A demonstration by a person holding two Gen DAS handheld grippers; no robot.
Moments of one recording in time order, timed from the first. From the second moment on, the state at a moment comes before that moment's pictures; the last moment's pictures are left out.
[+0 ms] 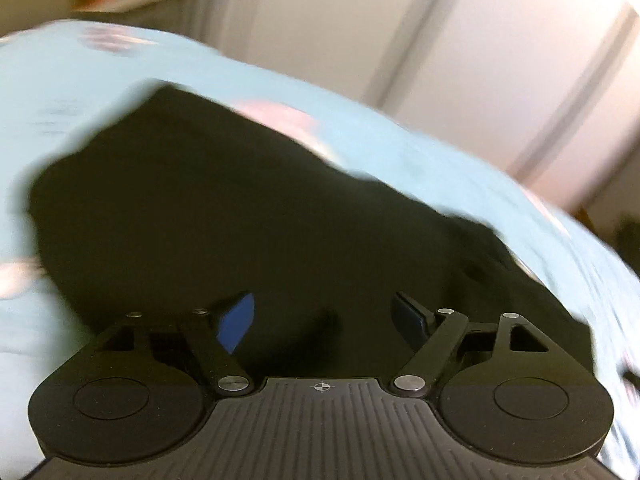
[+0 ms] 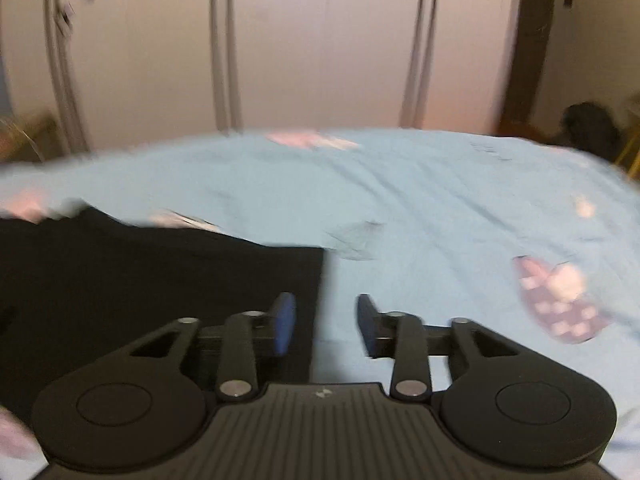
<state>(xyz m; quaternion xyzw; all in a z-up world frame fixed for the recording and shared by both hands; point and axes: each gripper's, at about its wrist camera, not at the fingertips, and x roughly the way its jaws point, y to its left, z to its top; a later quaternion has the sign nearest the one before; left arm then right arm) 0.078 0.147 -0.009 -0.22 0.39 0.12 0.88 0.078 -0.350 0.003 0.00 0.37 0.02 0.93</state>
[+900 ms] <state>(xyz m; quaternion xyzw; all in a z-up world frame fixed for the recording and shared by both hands) 0.050 0.344 -0.078 -0.46 0.34 0.17 0.81 0.071 -0.268 -0.061 0.12 0.45 0.11 0.88</state>
